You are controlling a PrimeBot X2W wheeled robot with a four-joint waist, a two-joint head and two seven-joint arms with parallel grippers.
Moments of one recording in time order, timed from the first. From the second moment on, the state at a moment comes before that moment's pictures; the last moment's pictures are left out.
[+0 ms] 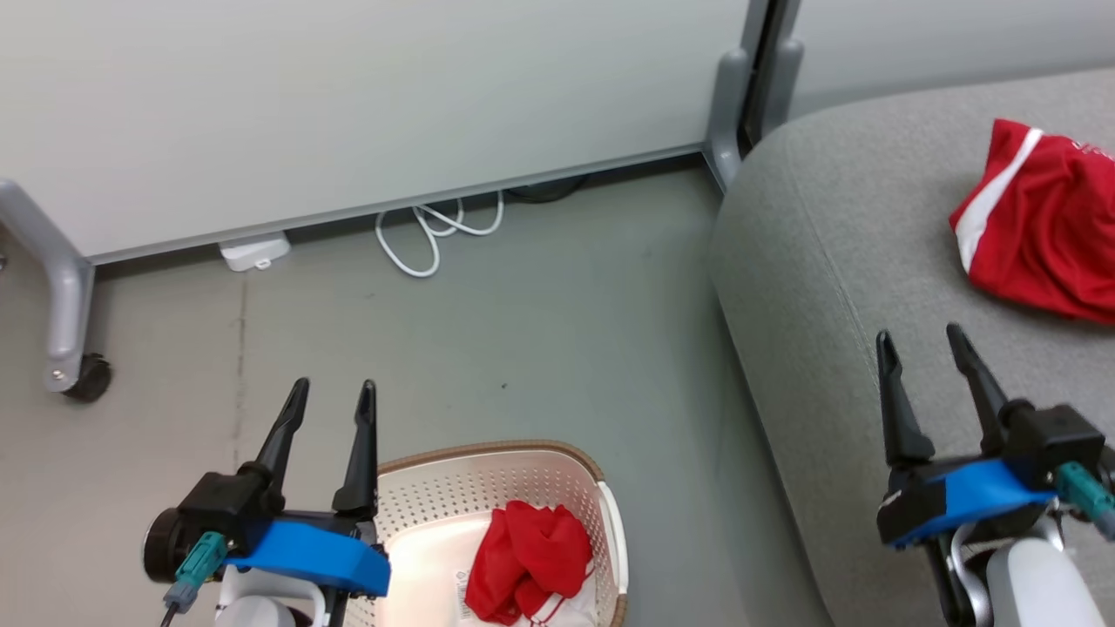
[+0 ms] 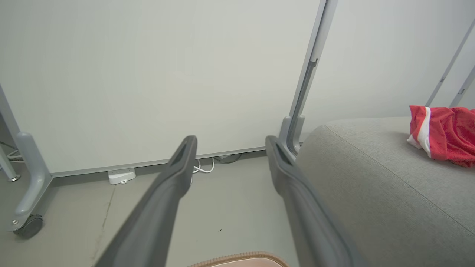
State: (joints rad) left arm -0.13 0.14 -0.18 0.29 -0.29 -0.11 -0.26; right arm -0.21 -0.08 -0.09 0.26 0.05 0.13 -0.21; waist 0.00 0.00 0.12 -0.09
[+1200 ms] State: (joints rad) left arm -0.04 0.09 -0.02 0.34 -0.22 -0.13 -0.26; right arm -0.05 -0.05 -0.01 0.17 0.18 0.13 -0.17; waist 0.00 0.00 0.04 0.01
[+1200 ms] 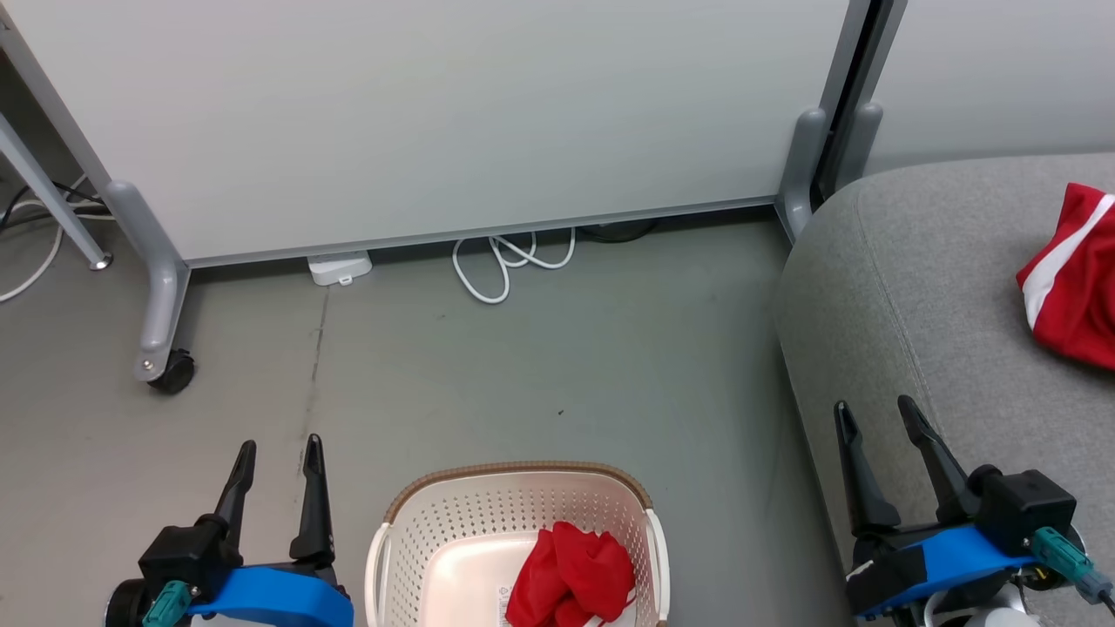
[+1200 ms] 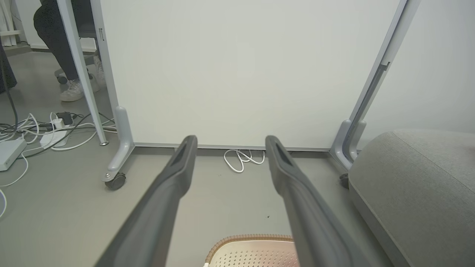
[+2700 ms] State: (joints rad) left arm -0.72 0.13 -0.56 1.09 -0.48 -0.13 -0.13; right arm -0.36 -0.05 0.20 0.13 0.28 0.13 -0.26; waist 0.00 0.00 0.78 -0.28
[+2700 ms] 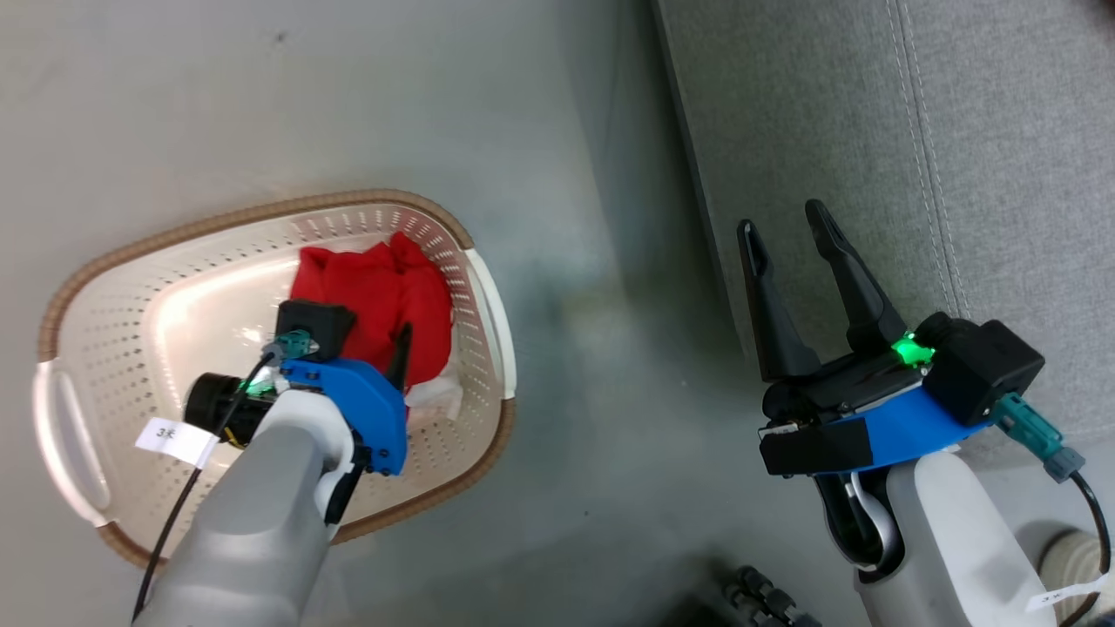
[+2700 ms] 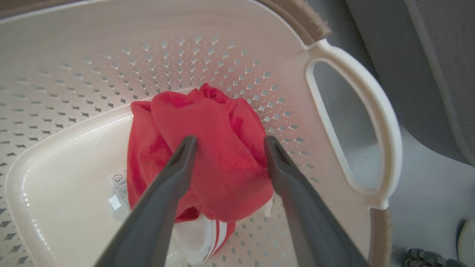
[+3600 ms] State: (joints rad) left arm -0.83 0.18 -0.58 1.27 -0.48 -0.07 -0.11; right arm -0.40 -0.05 0.23 0.10 0.33 0.13 -0.26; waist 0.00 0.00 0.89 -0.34
